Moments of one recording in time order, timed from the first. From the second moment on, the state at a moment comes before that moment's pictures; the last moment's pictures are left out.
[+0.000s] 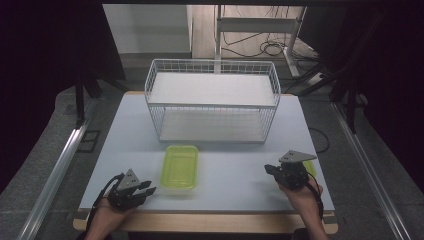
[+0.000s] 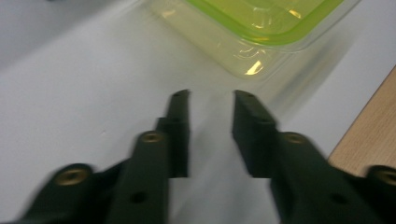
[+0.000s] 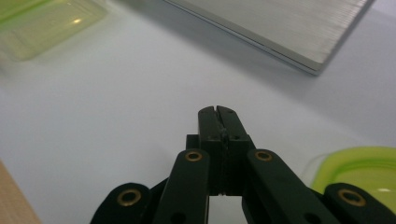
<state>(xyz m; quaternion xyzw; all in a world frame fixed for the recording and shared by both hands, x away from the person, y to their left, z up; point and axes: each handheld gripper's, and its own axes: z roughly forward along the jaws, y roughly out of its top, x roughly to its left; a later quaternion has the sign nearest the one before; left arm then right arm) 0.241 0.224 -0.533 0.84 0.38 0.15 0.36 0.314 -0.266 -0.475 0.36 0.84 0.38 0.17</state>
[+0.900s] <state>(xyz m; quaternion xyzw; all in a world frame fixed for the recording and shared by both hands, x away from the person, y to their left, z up) 0.273 0.121 -0.522 0.89 0.26 0.09 0.35 0.309 -0.247 -0.480 0.34 0.84 0.39 0.13</state>
